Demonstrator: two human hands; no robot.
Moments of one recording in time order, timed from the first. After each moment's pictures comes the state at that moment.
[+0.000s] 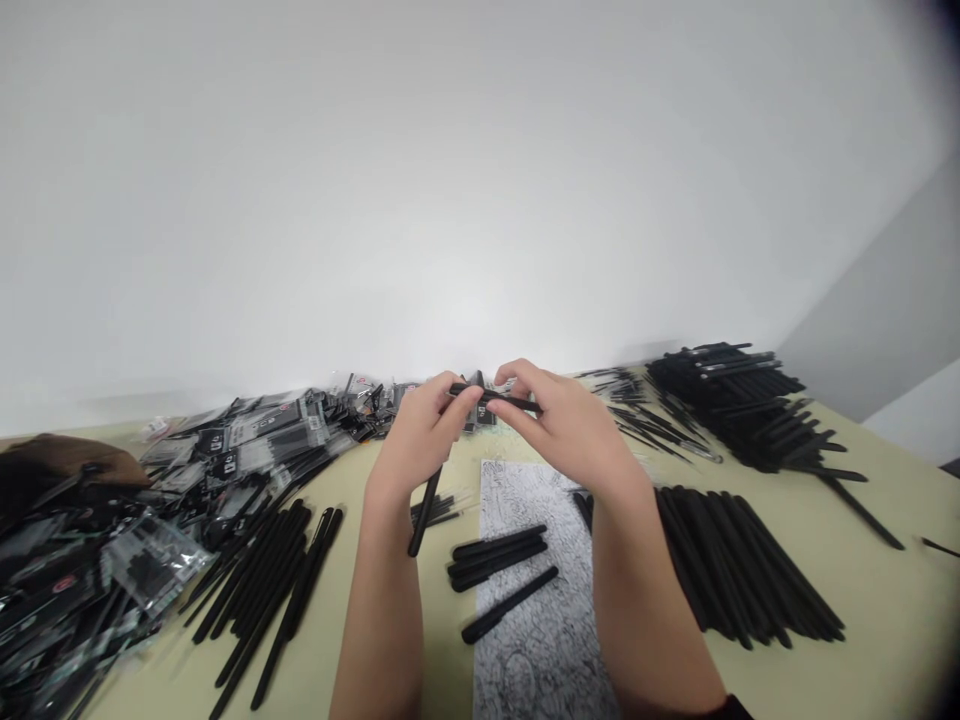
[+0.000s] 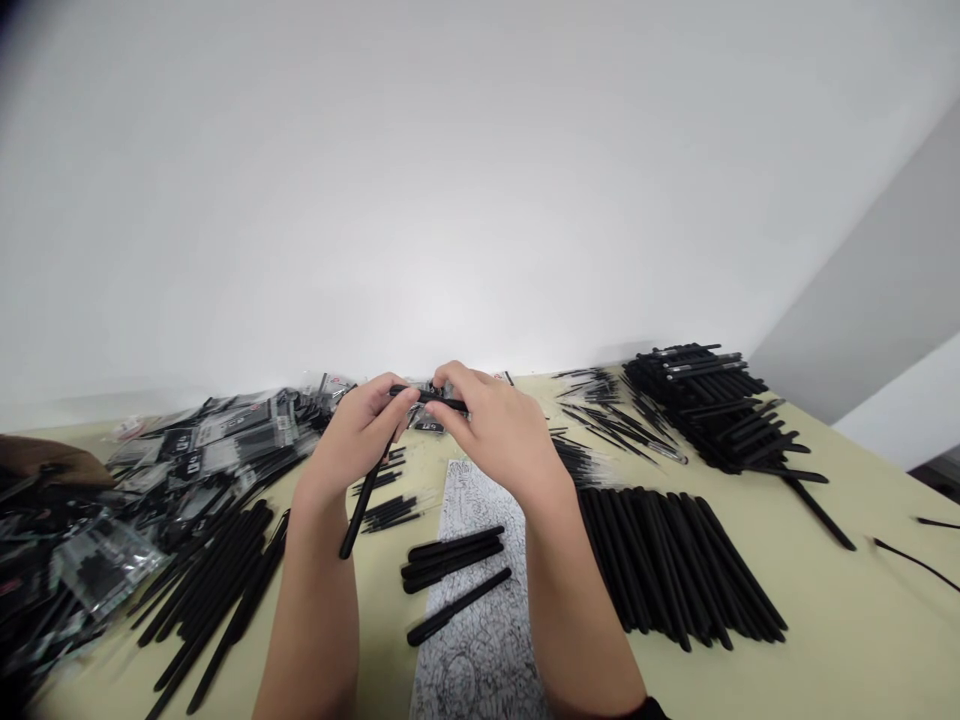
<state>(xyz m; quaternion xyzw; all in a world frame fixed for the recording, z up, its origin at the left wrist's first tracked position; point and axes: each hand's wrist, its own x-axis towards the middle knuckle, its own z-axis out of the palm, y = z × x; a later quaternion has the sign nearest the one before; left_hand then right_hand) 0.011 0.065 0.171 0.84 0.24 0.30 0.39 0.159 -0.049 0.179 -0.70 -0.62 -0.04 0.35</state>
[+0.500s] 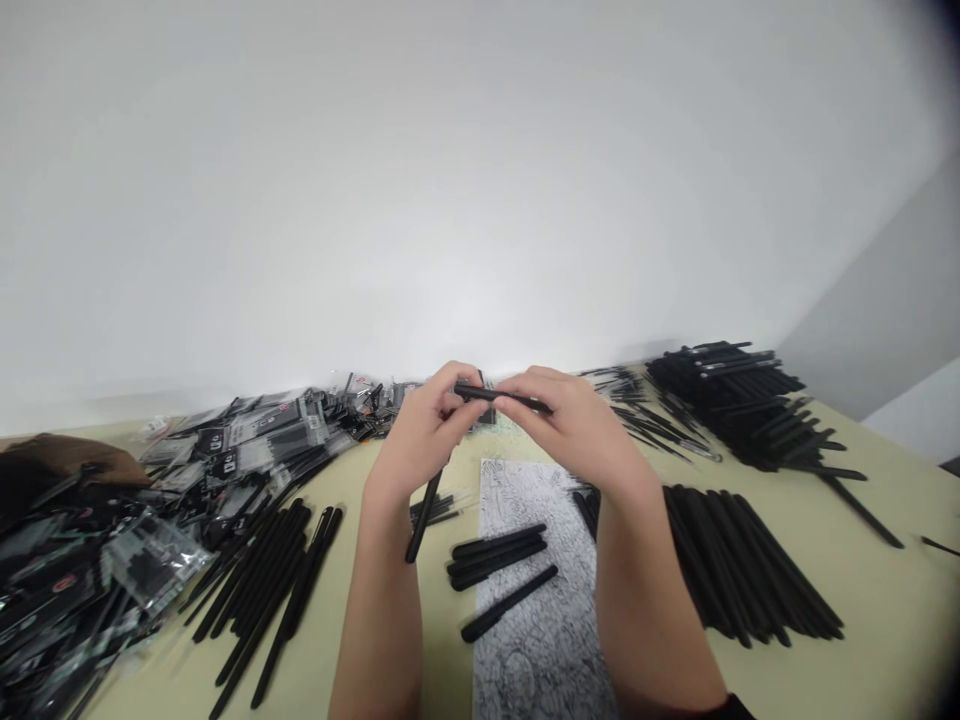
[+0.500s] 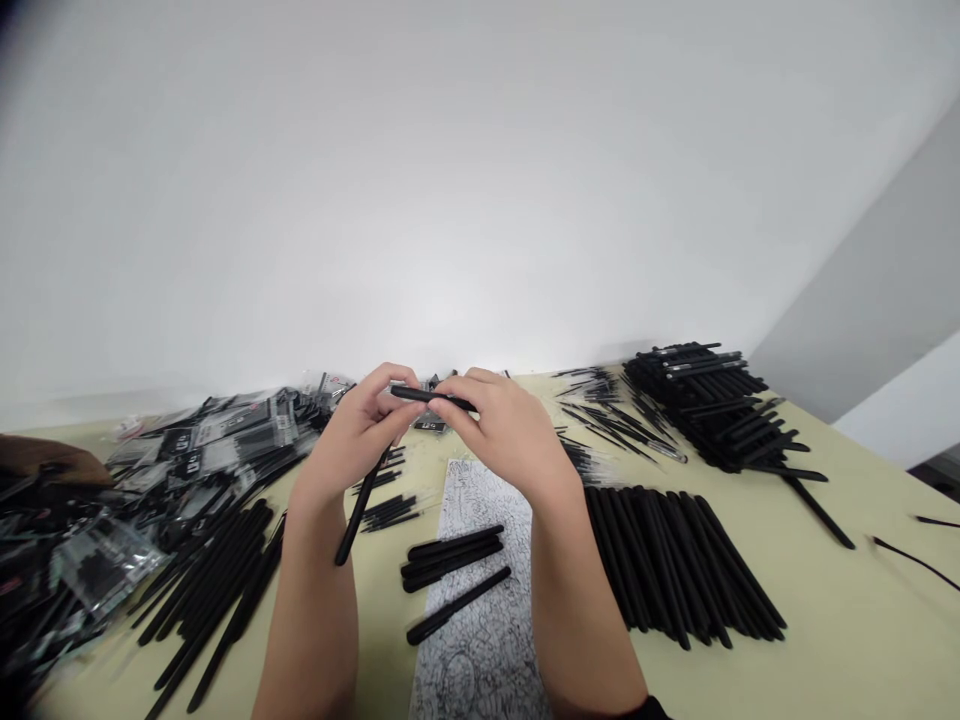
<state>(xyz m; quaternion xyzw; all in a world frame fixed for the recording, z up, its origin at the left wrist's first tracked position) 0.008 0.060 0.174 0.83 0.18 0.29 0.44 0.167 -0.050 0.179 -0.66 -0.65 0.01 0.38</state>
